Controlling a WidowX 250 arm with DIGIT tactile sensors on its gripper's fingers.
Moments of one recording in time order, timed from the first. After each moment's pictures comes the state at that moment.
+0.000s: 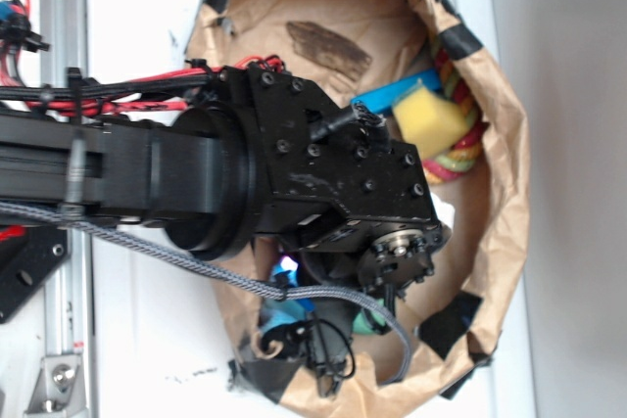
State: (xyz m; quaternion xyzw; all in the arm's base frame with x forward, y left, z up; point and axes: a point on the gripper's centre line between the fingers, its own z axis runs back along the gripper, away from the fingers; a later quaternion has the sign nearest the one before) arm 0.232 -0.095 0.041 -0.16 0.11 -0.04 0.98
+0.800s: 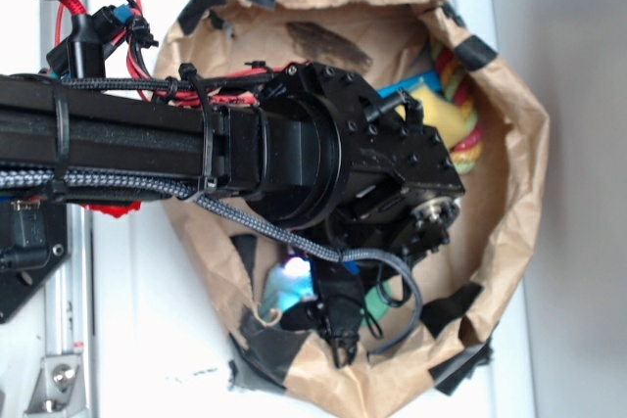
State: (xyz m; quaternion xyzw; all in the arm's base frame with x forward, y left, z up) arm 0.235 -0.091 0.021 -0.18 0.15 -0.04 0.97
